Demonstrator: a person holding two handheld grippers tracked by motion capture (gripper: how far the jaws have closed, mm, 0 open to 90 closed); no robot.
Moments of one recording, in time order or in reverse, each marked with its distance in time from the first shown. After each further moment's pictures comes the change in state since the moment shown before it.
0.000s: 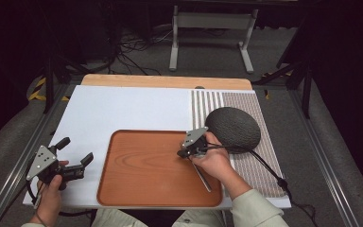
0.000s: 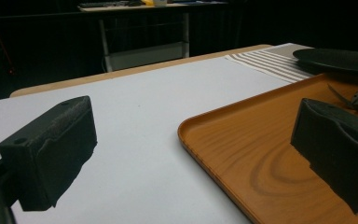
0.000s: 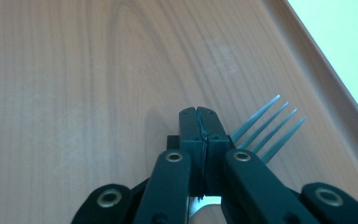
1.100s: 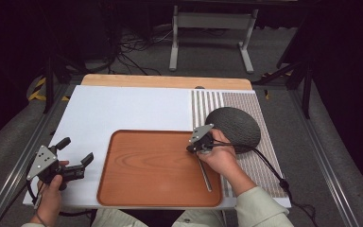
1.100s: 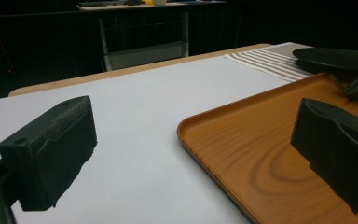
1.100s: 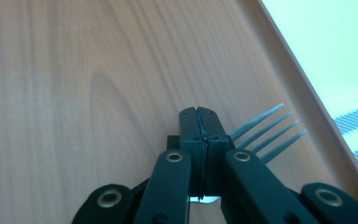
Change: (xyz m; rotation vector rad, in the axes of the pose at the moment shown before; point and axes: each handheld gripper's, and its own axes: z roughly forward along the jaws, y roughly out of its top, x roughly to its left) left arm 0.000 0.000 0.001 0.000 0.000 -0.001; right arm -0.016 -0.012 -0.013 0.078 -0.102 0.025
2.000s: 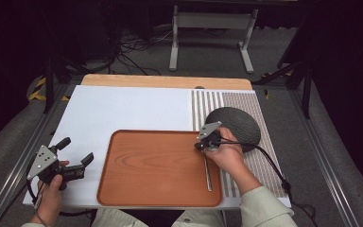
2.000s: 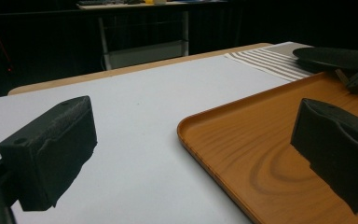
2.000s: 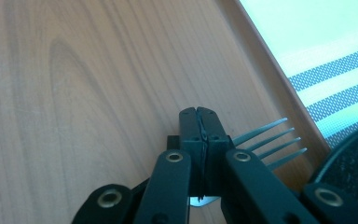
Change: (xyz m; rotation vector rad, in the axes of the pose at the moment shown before) left arm 0.000 0.000 0.001 0.003 -0.002 -0.006; right arm -0.013 -0.015 -0.011 0.026 -0.050 0.041
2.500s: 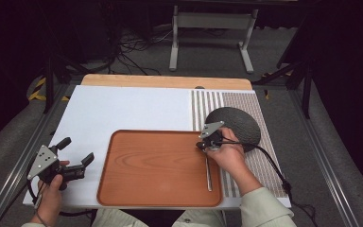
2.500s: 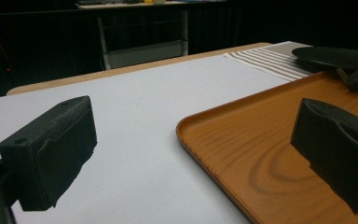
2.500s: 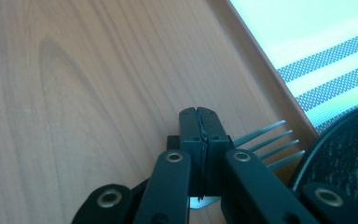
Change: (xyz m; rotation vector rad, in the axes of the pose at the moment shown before) left arm -0.001 0.000 0.001 -0.003 -0.002 0.000; right arm -0.002 -0.004 -0.003 -0.007 -0.019 0.032
